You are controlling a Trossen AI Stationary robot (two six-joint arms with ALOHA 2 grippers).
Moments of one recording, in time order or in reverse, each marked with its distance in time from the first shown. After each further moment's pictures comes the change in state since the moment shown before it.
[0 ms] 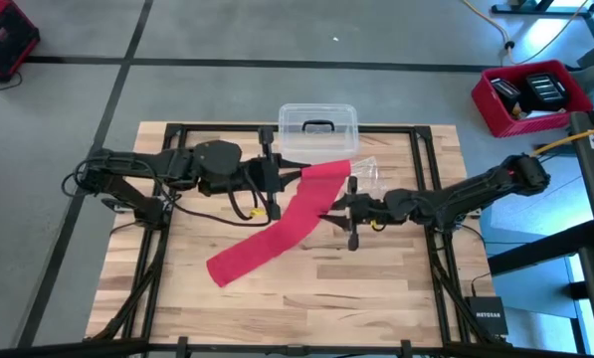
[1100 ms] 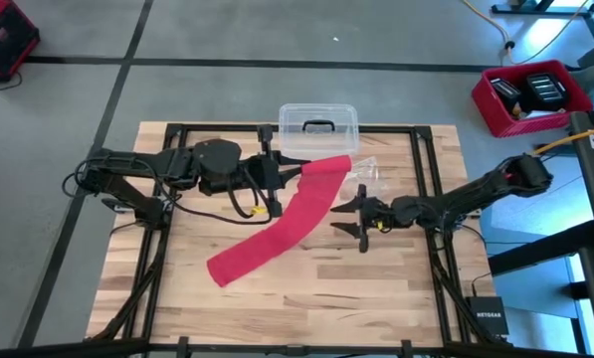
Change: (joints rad) left arm 0.005 0.000 0.000 0.024 -0.025 0.005; right arm -0.001 0.024 -0.304 0.314 0.016 0.133
